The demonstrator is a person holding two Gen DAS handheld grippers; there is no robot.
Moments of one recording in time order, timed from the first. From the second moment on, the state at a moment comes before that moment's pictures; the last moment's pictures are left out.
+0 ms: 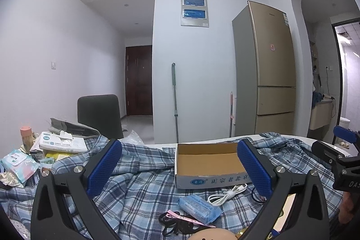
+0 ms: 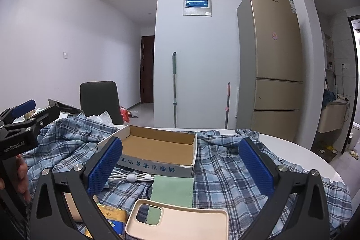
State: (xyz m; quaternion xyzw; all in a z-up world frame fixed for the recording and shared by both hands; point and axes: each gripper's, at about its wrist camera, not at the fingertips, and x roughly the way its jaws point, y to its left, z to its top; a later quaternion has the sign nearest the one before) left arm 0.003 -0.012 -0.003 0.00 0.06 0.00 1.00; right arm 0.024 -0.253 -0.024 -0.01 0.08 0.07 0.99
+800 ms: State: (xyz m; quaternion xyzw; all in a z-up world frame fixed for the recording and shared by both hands) left arm -0.031 -0.008 0.062 -0.02 0.14 -0.02 0.99; right arm 0.016 -0.252 0.018 0.06 0.25 0.10 0.96
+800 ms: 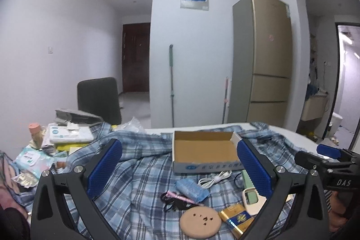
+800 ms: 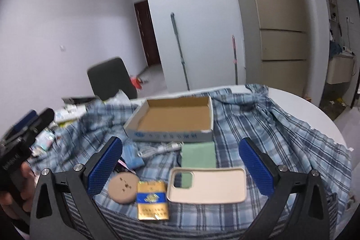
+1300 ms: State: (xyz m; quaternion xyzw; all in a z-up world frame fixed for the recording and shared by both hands) left arm -0.028 -0.006 0.038 -0.03 0.21 -0.03 0.98; right arm 0.008 -0.223 -0.018 0.03 0.34 0.13 0.93
